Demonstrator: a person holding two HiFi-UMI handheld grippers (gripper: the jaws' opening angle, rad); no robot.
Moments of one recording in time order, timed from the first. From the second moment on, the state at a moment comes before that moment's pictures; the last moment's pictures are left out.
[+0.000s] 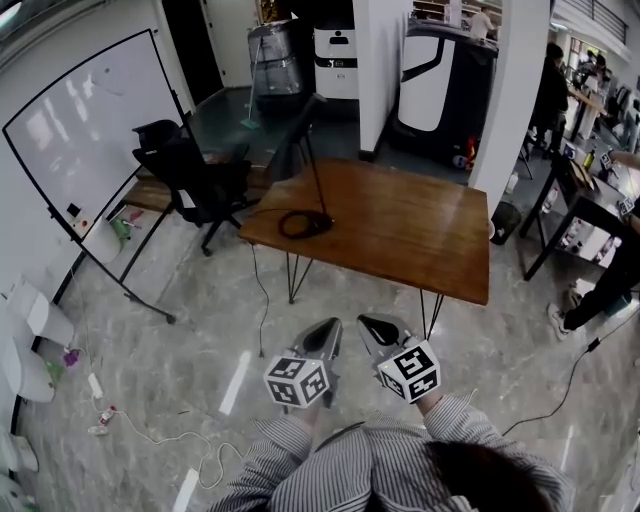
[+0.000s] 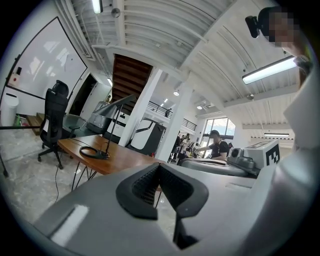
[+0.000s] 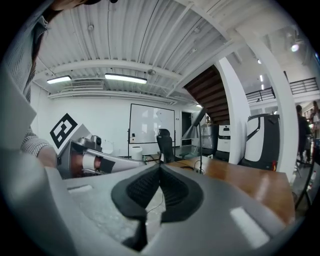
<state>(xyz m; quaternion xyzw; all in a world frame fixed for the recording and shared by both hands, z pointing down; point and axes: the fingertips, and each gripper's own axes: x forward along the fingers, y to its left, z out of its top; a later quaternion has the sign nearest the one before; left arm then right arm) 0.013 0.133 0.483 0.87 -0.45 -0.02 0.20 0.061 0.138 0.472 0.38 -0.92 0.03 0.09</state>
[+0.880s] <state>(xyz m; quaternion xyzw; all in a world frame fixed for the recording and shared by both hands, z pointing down) -0.023 -0.060 0.491 0.88 -0.43 -0.03 0.20 0.027 -0.055 0.492 0.40 -0.91 0.03 0.10</state>
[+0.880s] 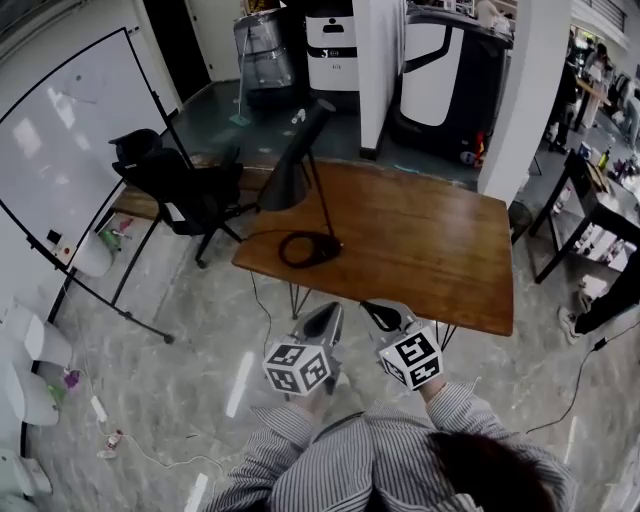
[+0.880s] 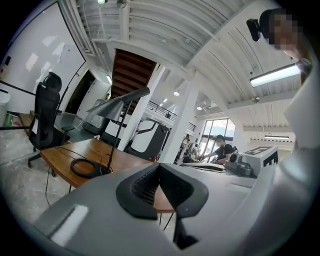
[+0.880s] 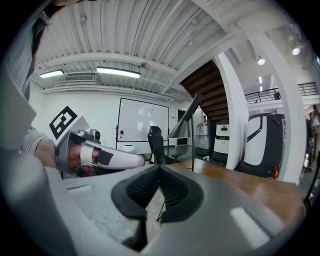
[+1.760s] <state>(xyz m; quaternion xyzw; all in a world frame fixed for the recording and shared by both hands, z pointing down) -0.099 -0.260 0.478 0.87 -0.44 -0.08 0.22 -0.038 -0.255 0.495 0.39 -0.91 0.02 0.12</state>
